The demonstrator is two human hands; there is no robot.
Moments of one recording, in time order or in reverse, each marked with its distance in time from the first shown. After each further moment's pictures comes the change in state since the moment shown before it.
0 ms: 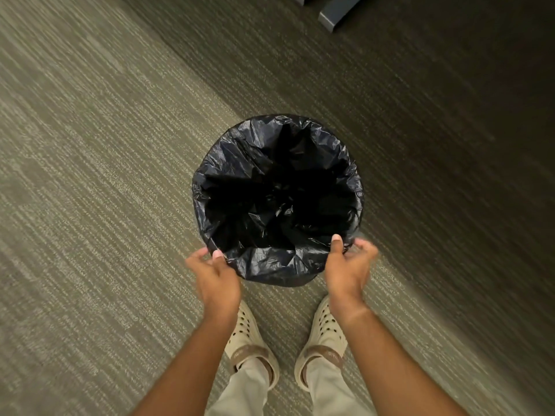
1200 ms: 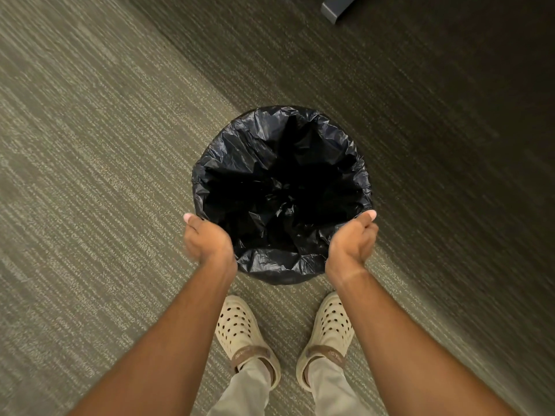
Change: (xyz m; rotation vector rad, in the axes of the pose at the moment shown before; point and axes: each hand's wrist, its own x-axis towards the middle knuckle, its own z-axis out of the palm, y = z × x) left_hand 0.063 0.043 0.034 -0.238 0.258 -0.260; right_hand 0.032 -0.030 0.038 0.166 0.171 0.145
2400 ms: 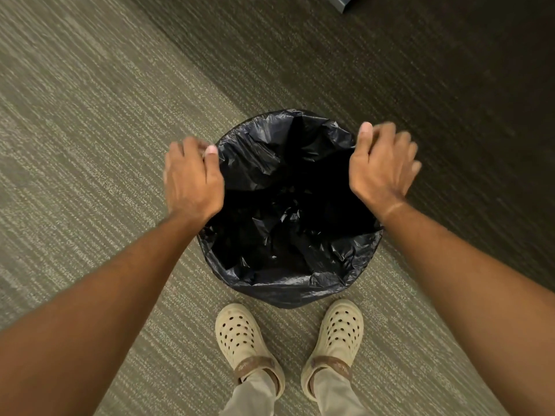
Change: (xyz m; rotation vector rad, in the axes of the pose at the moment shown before) left_hand 0.059 0.082 0.030 0.724 -0.225 1.065; right_hand 0.062 -0.100 0.043 -0.773 0.012 -0.950
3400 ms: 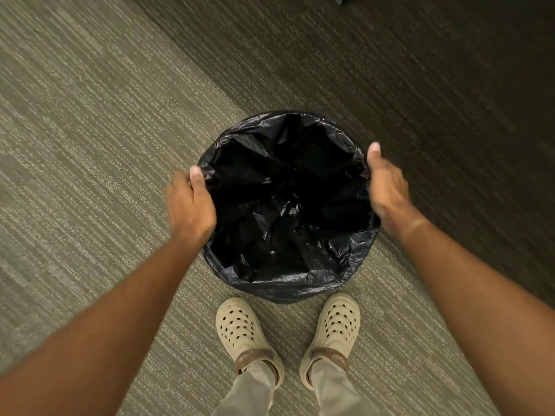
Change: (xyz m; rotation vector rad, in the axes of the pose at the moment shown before) left_hand -0.032 -0.009 0.002 -0.249 -0.103 -0.346; right_hand -0.004 0.042 -0.001 0.437 -0.432 0.381
